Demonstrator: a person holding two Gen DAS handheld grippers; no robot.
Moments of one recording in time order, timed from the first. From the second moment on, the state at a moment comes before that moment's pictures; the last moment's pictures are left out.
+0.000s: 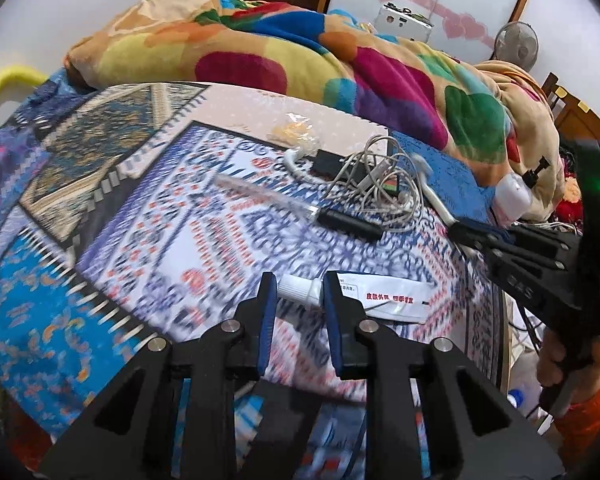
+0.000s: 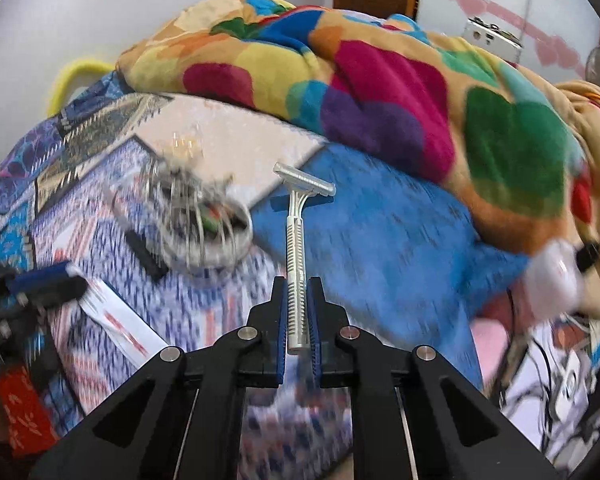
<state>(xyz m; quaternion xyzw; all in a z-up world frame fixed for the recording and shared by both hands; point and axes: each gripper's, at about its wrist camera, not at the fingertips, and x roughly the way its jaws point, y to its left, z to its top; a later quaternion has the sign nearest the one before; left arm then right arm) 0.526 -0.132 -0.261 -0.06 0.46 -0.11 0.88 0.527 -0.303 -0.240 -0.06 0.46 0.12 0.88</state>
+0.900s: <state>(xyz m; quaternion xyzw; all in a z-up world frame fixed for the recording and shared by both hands) 0.486 -0.095 -0.265 -0.09 0.49 -0.10 0.86 0.502 -0.279 -0.243 -0.06 0.48 0.14 0.86</state>
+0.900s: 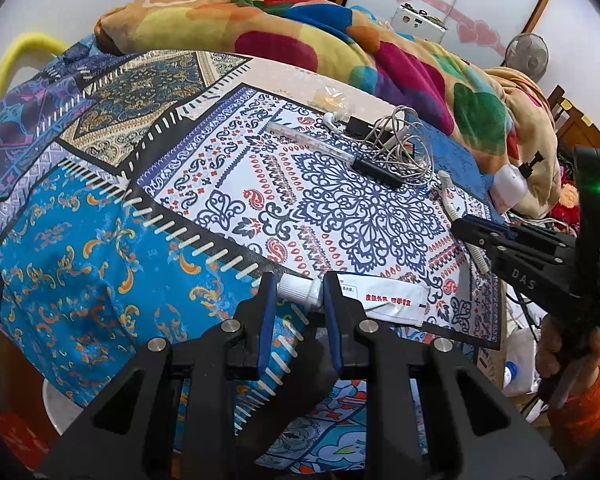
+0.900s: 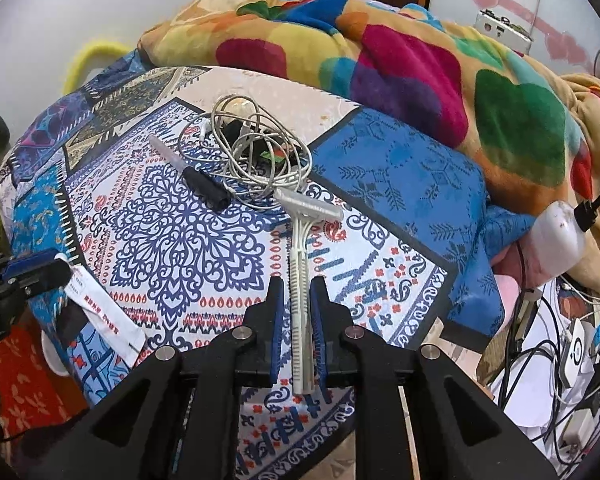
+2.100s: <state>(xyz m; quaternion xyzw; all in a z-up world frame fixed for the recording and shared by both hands) 0.336 0.039 -0.141 -0.12 0.38 -0.01 0.92 0.382 -0.160 -0.118 -0.04 0.40 0.23 0.89</state>
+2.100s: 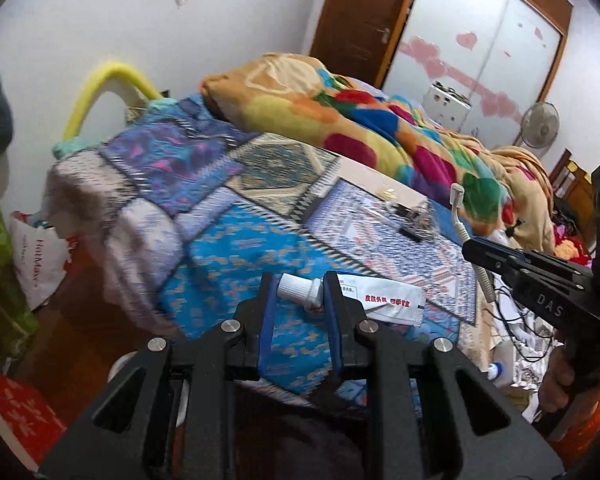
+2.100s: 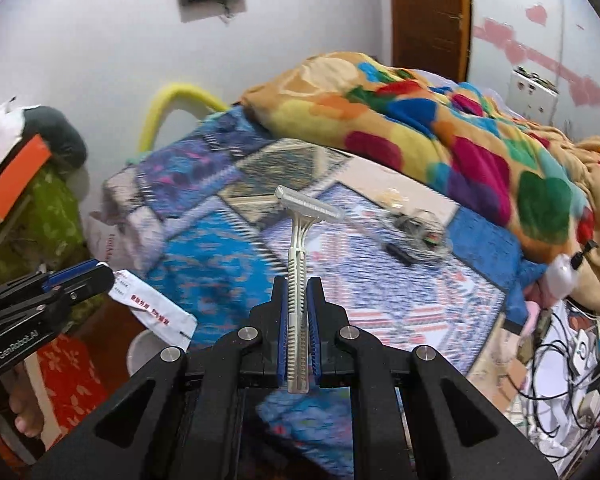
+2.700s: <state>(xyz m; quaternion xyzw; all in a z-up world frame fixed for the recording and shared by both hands) 0.261 0.166 -0.177 -0.14 0.39 0.10 0.90 0.341 -0.019 -0.141 -0.08 0.42 0.33 0.84</state>
